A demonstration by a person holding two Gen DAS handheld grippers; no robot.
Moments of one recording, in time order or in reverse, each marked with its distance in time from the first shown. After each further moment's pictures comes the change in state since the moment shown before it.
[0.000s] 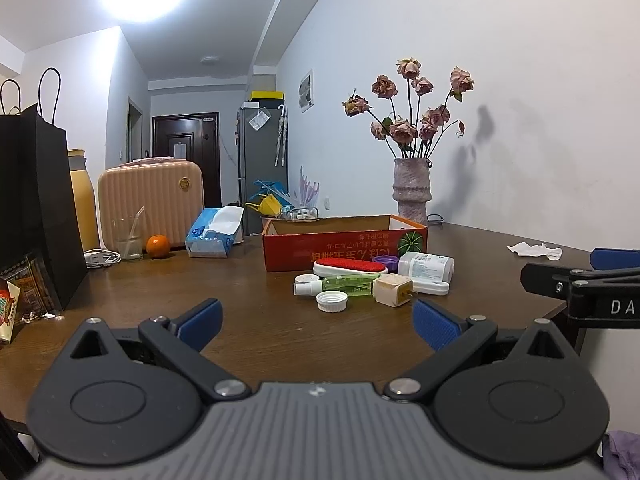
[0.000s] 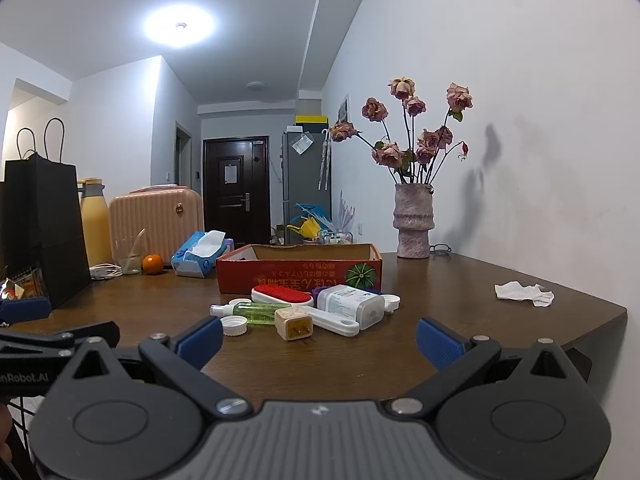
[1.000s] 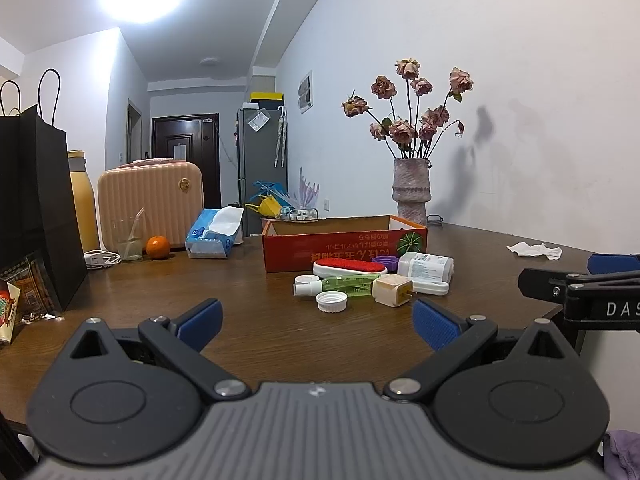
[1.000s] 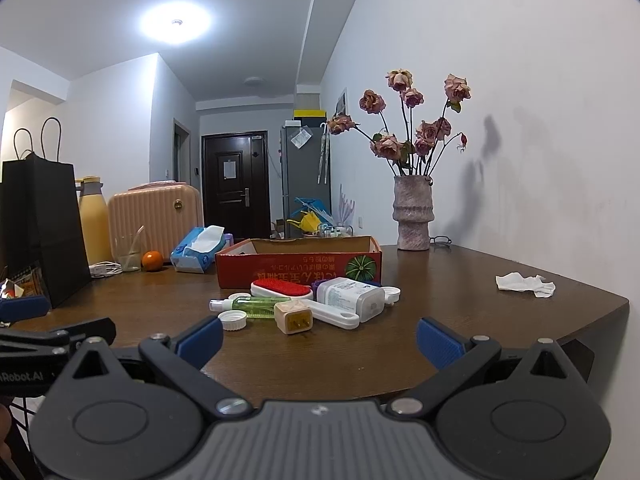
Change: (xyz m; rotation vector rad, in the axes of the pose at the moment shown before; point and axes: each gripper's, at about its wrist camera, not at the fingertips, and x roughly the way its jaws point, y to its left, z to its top) left arm 0.001 -0.003 0.001 0.006 -0.003 0.002; right arm 0.002 -0.001 -0.002 0.013 0.015 0.002
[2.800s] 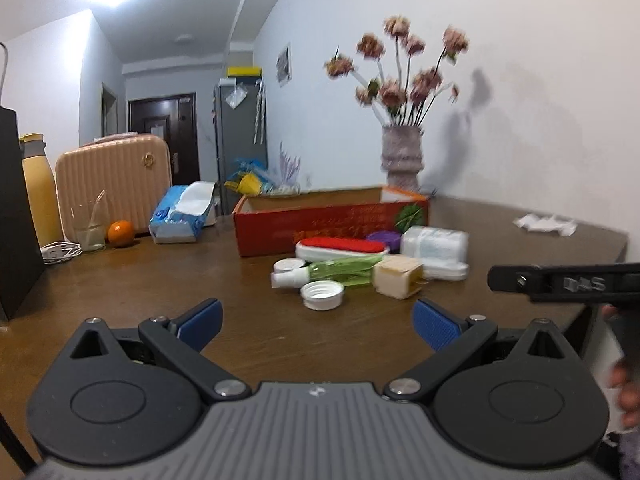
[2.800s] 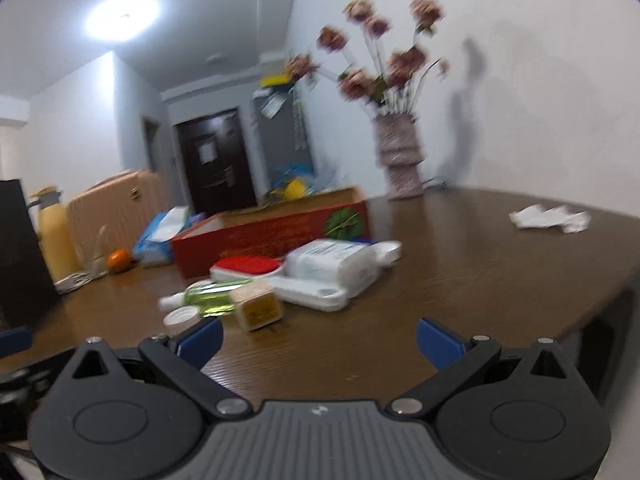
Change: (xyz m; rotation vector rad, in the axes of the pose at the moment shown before) left arm 0.108 0.005 -0.005 0.042 0.100 -0.054; right arm 0.134 -0.032 -0.012 0.137 0.166 0.071
